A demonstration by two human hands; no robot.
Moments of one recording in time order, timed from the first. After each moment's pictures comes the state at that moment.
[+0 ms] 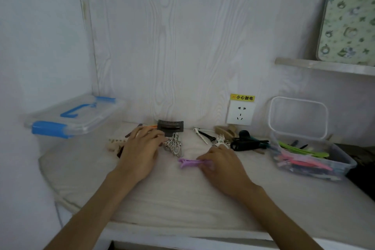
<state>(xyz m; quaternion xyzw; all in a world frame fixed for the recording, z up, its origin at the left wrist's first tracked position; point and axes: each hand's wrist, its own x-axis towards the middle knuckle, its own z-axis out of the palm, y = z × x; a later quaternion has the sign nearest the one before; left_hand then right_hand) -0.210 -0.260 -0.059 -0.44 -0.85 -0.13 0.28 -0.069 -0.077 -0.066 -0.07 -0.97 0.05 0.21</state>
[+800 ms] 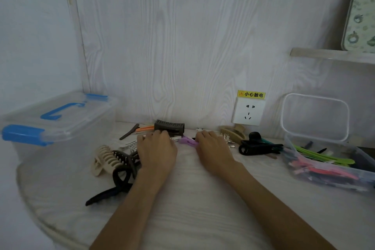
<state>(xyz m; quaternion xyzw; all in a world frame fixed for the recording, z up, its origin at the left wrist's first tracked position) -0.217 -0.195 -0.063 -0.23 -0.94 -0.18 0.20 -0.157 -0.056 -0.071 -0.11 -0.98 -0.03 0.19</state>
